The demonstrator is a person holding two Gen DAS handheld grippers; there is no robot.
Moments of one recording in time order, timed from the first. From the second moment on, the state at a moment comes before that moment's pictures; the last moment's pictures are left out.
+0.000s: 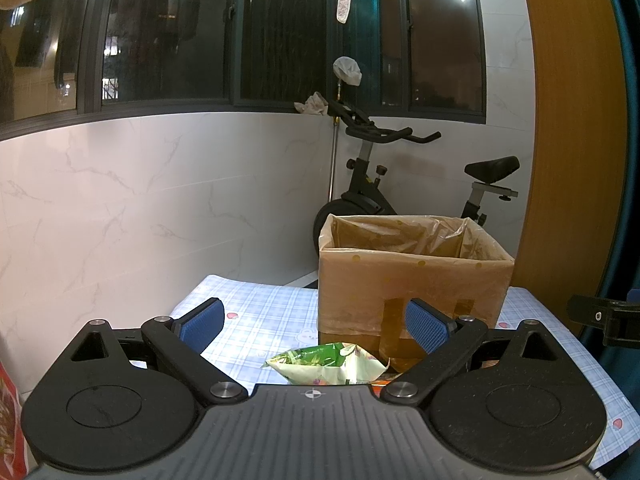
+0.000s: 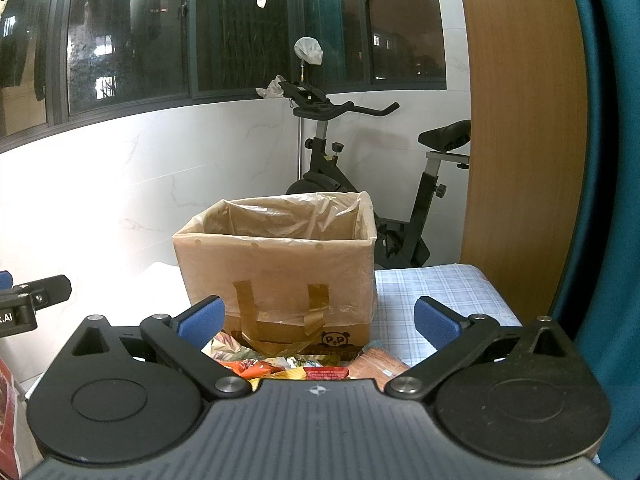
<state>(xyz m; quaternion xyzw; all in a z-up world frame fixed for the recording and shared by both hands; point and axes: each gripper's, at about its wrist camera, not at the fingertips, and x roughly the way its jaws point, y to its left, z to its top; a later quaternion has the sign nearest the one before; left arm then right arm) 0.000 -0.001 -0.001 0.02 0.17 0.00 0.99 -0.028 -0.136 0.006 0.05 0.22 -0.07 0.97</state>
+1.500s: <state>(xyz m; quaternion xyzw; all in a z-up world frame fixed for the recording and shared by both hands) 0.077 0.045 -0.058 -0.02 0.23 0.02 0.97 0.027 -0.169 -0.049 0.08 0.20 -0.02 0.98</state>
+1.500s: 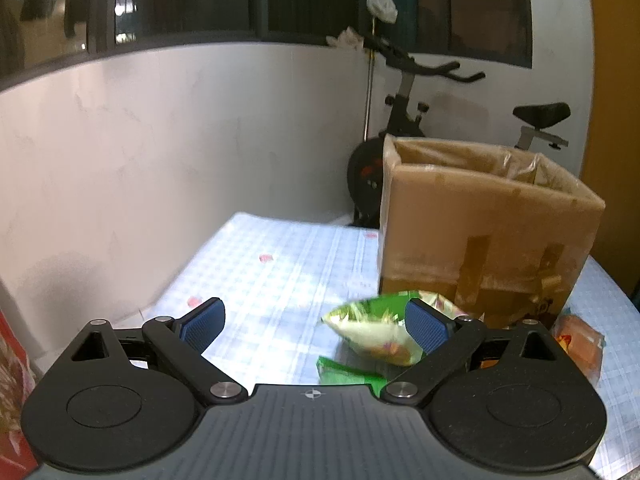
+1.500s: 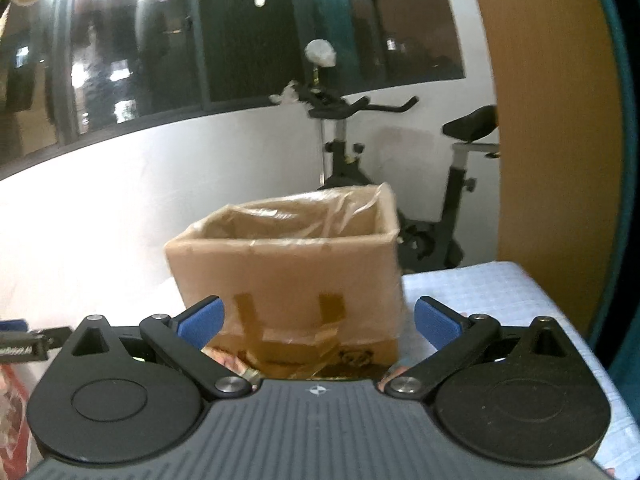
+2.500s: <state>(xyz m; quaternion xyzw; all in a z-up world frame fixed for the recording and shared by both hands) 0.100 0.048 -0.133 -0.04 0.32 -0.04 0.95 0.052 -0.117 -0.169 0.00 0.32 0.09 0.94</state>
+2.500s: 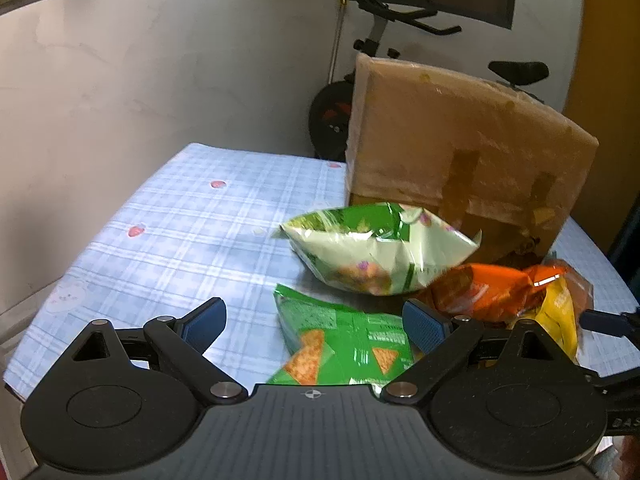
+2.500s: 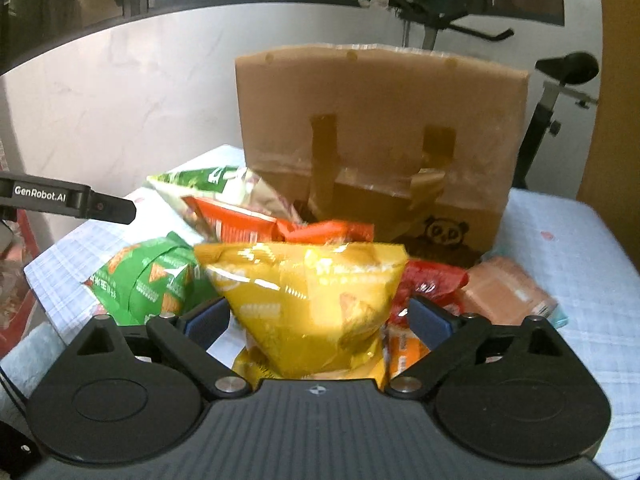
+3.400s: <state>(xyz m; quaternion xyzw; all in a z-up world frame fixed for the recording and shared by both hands) 0.126 0.022 -0.181 0.01 0.37 -0.08 0.93 0.061 -0.132 -0.187 0.05 0.32 0.10 0.94</state>
